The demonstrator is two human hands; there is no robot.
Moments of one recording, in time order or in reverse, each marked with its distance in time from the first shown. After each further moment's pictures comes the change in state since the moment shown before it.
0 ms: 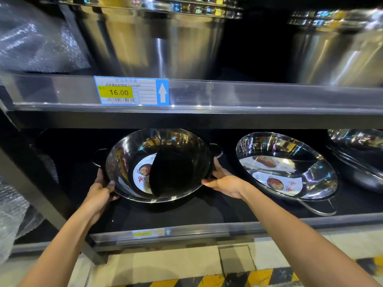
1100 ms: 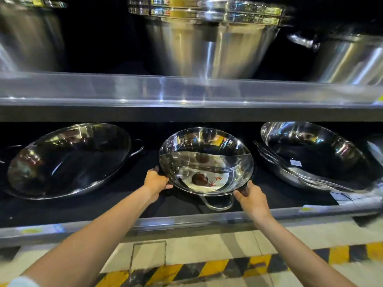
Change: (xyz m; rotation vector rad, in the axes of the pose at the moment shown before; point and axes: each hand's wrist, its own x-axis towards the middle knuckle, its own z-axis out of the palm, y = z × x) left_hand -0.084 0.018 0.389 0.040 -0.136 -0.077; right_hand -0.144 0.111 -0.261 -0.432 0.698 0.037
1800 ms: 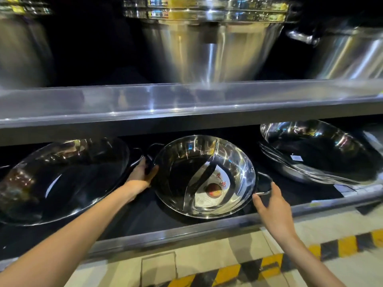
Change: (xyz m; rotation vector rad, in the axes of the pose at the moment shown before) left_hand 0.029 0.029 -0.058 0.507 -0.052 0.226; right_hand -0.039 -0.006 -0.011 -0.037 0.211 0.004
